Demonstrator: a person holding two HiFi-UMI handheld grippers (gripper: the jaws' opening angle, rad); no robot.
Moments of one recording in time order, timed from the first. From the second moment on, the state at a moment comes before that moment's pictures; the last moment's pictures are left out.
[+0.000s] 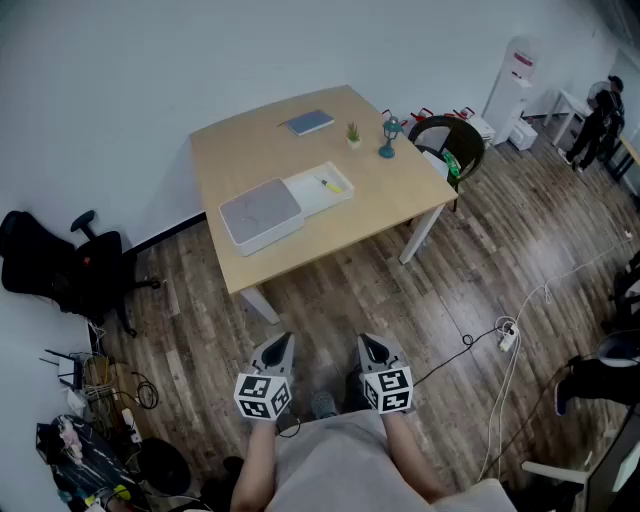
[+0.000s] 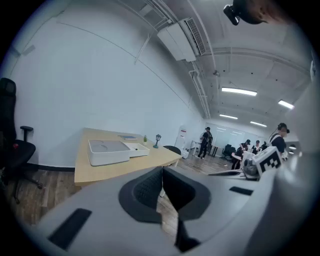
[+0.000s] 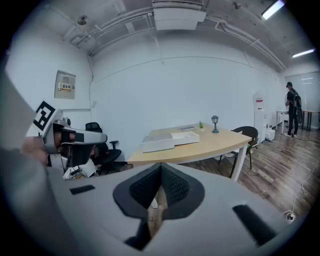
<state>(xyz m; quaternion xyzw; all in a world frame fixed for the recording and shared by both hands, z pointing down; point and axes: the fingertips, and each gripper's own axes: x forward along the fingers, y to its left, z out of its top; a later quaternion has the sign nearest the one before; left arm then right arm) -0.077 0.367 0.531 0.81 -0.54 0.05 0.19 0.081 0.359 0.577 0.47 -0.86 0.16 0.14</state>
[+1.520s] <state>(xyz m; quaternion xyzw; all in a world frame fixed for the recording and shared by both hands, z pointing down) -0.112 0.245 0.561 0.77 -0.59 0.07 0.23 0.068 0.232 0.604 0.39 -0.88 0.20 0.18</state>
